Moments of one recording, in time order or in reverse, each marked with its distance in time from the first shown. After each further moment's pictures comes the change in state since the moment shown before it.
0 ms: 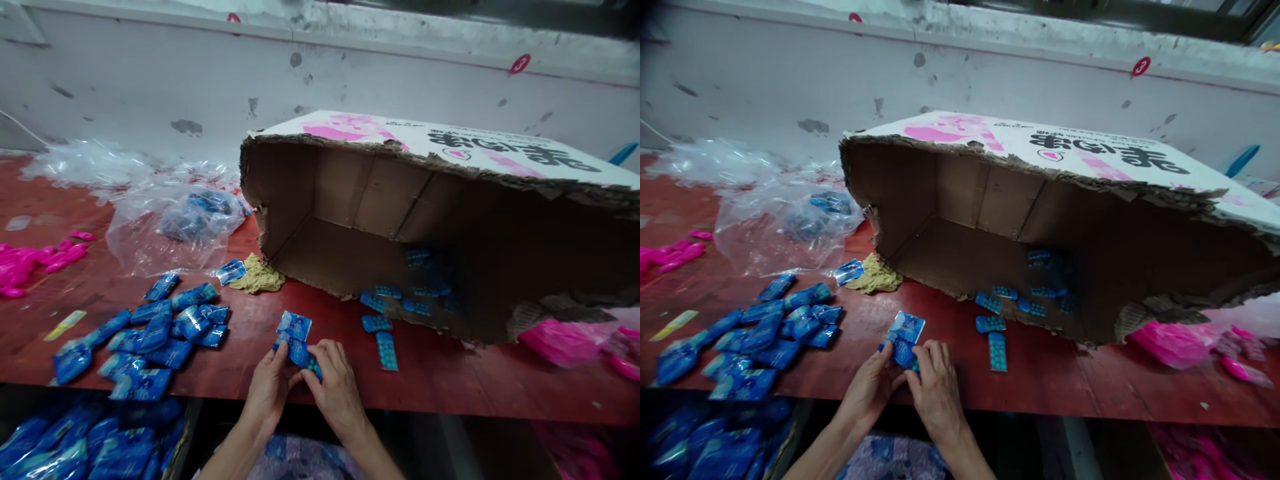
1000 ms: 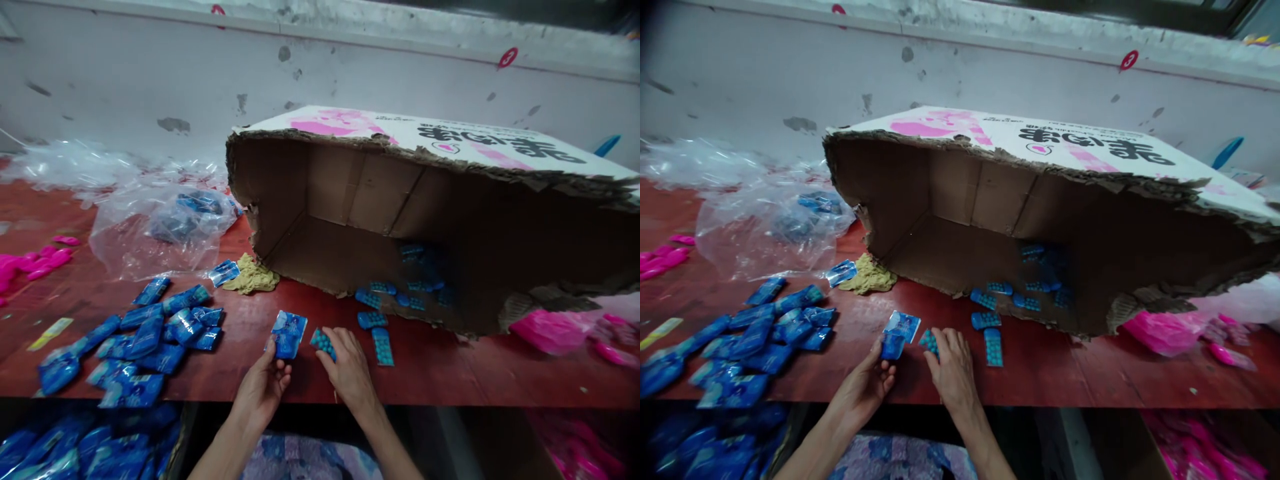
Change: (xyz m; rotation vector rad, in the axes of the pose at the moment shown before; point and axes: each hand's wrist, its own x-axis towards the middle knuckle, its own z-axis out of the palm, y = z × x) left_hand 0.003 0.008 -0.001 -0.047 0.202 -0.122; right_hand 0.007 0.024 -0.016 -0.150 -0.002 0.104
